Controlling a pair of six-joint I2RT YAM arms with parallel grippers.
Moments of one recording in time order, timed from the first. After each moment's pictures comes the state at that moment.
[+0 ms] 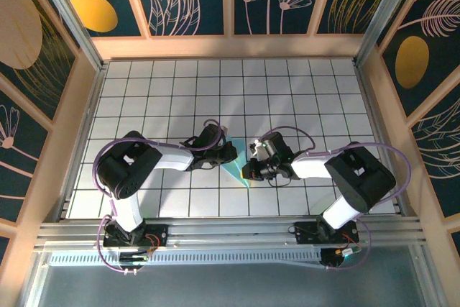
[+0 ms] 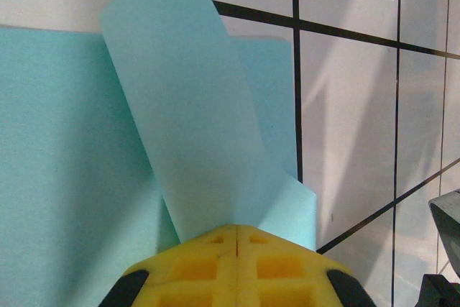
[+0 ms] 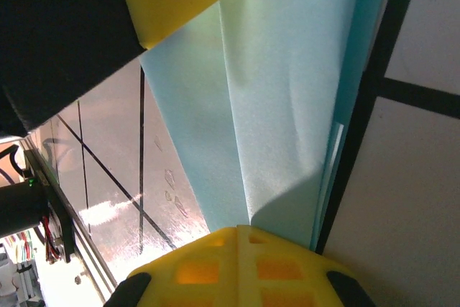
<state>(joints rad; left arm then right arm) -0.75 1.83 0.79 0.24 0.24 -0.95 0.67 1.58 0.52 0.12 -0.60 0.68</state>
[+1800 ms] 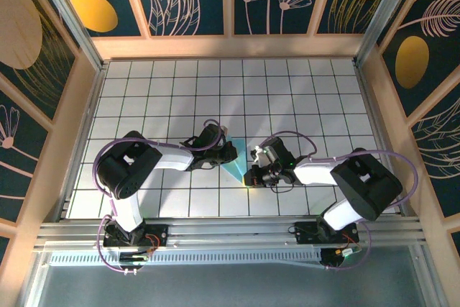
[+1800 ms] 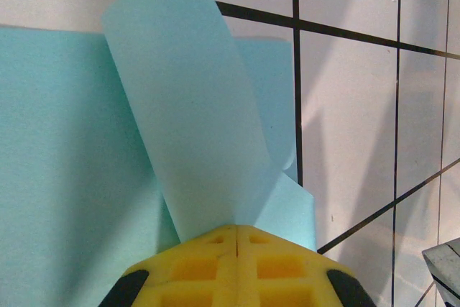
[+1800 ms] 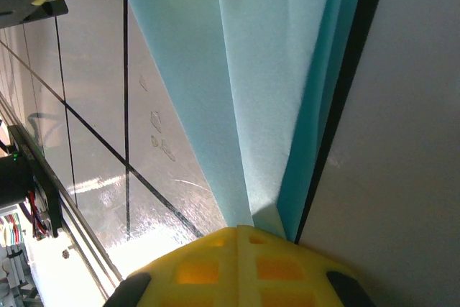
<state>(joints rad) -0.75 1.83 0.79 0.24 0.24 -0.95 0.71 1.51 0.46 0.08 -0.59 0.68</state>
